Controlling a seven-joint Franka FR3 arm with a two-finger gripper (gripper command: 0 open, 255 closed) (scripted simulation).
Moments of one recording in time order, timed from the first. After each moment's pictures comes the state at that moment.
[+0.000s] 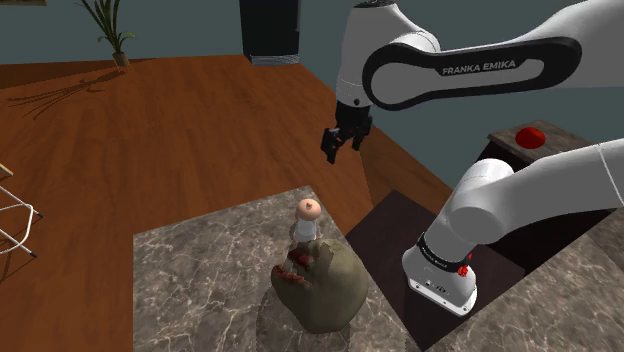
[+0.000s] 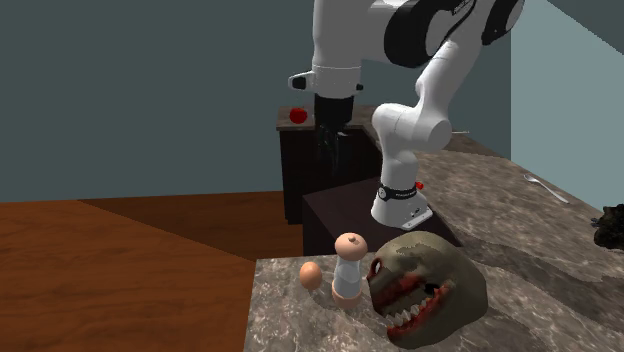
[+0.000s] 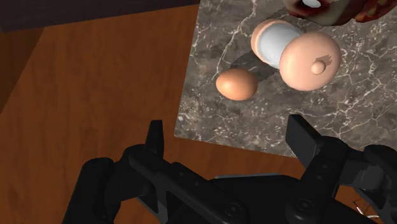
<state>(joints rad) 0.10 -0.69 0.22 -2.59 0.09 1.90 0.36</state>
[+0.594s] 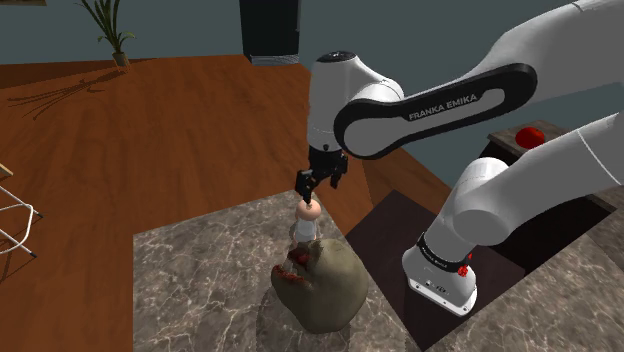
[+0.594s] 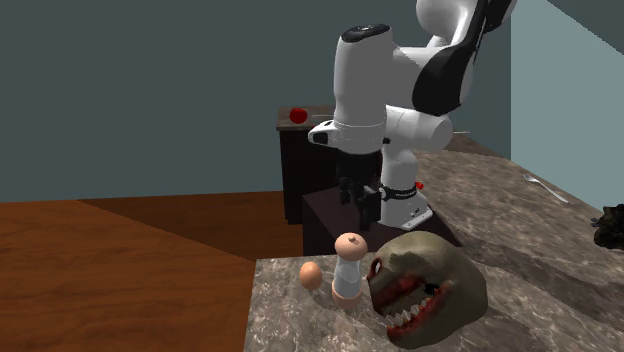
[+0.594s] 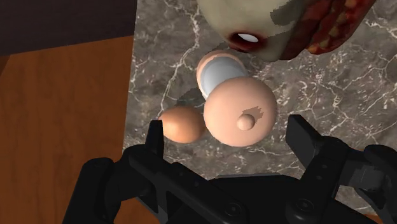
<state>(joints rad) 0.18 -0.51 0.38 -2.63 0.22 2.09 0.52</state>
